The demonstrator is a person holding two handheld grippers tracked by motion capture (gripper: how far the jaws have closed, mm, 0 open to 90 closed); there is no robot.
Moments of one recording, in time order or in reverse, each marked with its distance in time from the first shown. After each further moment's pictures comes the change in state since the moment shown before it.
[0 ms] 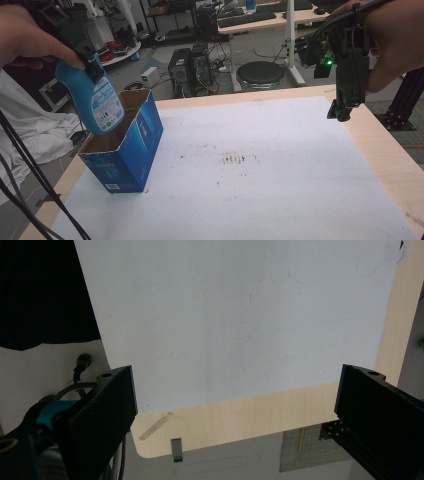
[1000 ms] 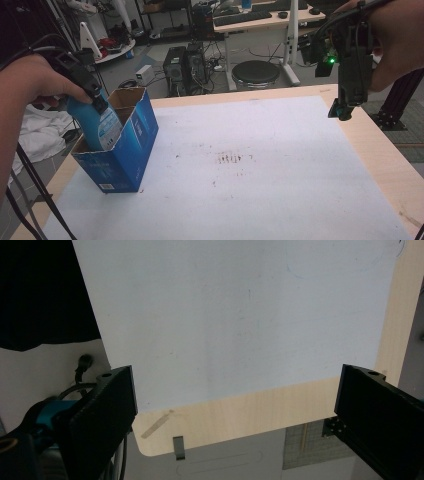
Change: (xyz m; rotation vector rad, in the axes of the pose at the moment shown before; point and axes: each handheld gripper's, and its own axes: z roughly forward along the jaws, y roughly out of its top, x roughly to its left) left arm 0.024 -0.008 0.089 0.061 -0.081 0.000; right arm -0.001 -0.004 -0.001 0.005 0.000 0.017
